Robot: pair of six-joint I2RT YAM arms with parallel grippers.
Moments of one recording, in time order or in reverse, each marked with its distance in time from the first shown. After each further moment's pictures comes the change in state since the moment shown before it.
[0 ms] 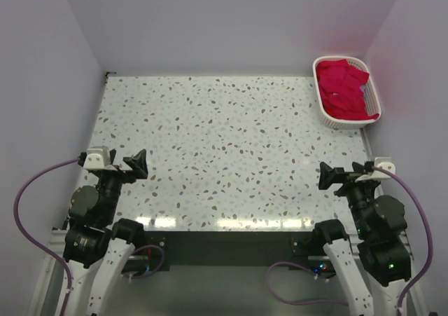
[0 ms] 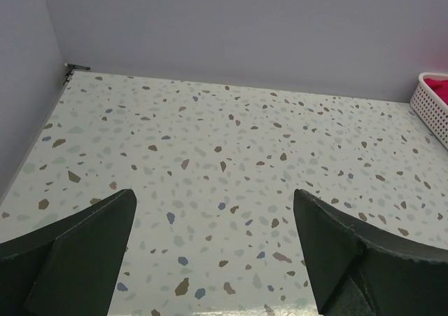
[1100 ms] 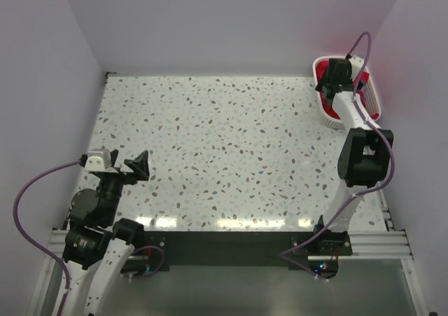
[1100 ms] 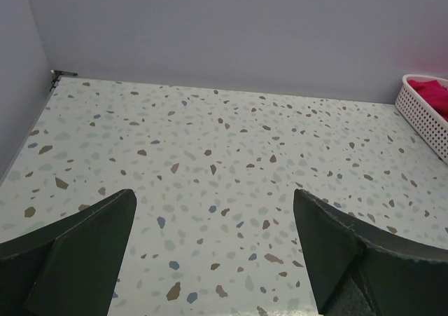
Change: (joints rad) left arm -0.048 -0.030 -0.023 0.025 -0.014 -0.003; right arm -0.245 1.736 0.718 0.444 0.357 0.229
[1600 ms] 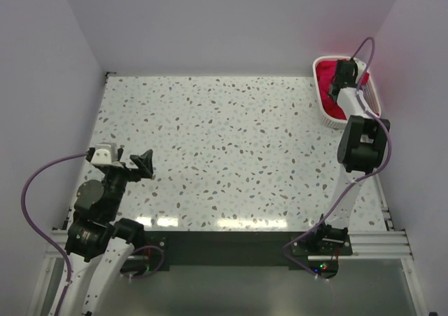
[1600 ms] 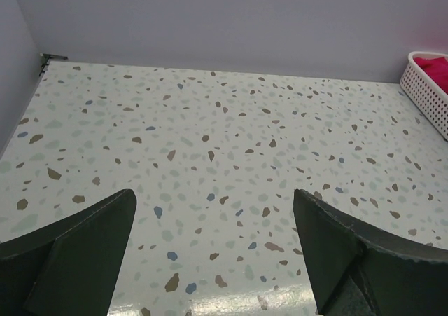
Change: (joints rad) left arm 0.000 0.068 0.000 0.003 0.020 0.000; right arm -0.105 0.267 0.192 0.002 -0.123 -0.026
